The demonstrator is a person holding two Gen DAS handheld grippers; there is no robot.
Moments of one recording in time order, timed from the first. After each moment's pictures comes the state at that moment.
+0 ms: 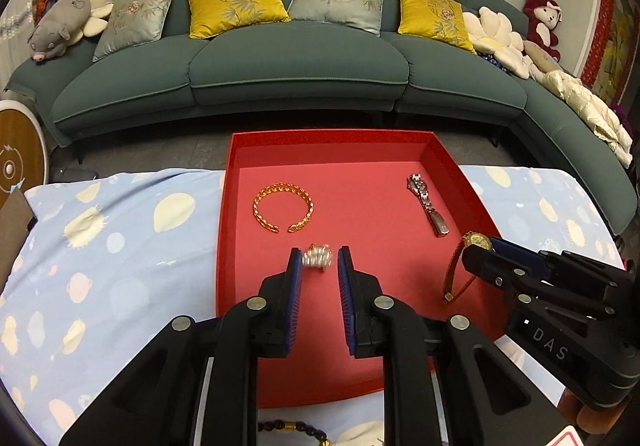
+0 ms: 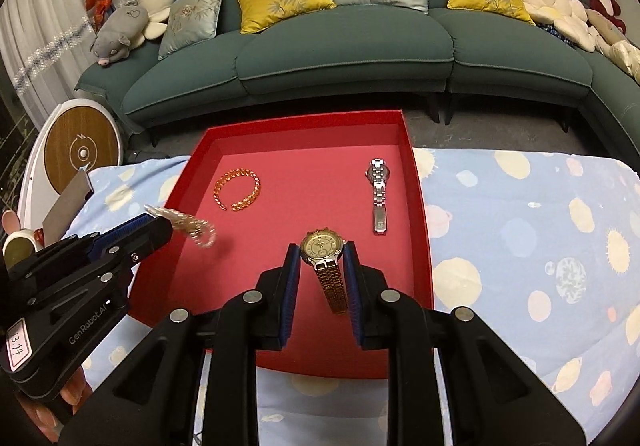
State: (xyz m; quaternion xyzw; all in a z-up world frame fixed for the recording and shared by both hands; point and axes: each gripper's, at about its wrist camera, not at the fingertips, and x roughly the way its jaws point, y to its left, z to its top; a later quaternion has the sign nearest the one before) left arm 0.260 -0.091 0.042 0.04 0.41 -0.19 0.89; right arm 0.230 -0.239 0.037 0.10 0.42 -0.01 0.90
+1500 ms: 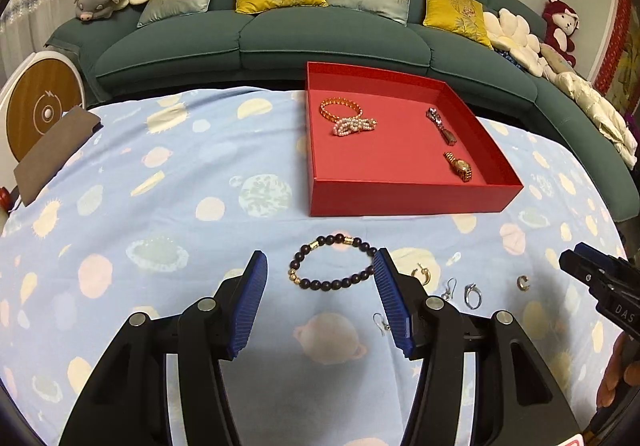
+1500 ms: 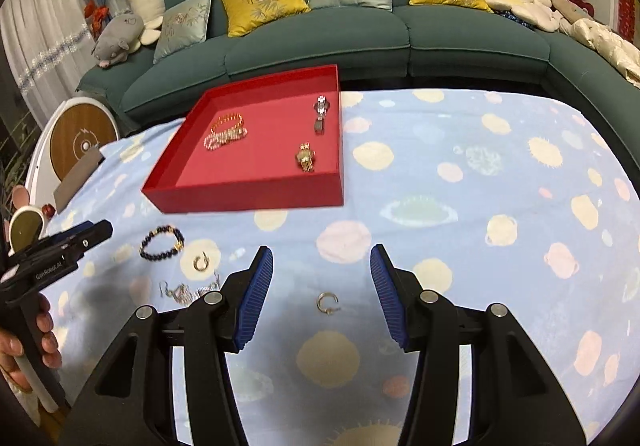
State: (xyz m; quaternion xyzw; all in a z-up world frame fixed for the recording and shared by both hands) left arm 0.132 0.000 0.031 0.03 0.43 -0.15 0.89; right arm 0.068 -0.262 0.034 0.11 0.41 -0.03 0.91
